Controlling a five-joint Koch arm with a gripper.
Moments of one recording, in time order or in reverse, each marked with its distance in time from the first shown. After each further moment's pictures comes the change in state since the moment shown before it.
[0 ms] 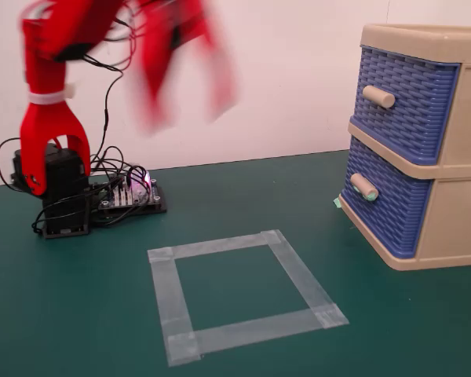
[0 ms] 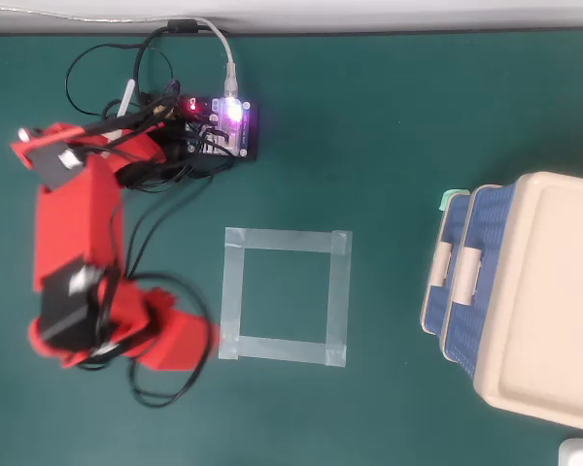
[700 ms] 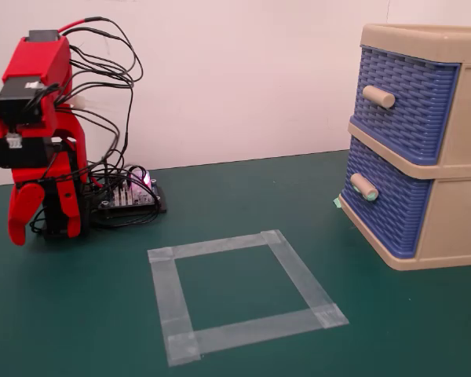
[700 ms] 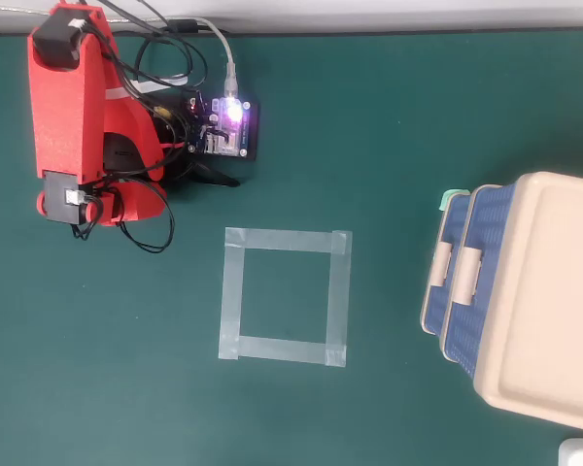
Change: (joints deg) arm 37.2 43.5 97.5 -27.3 -64.8
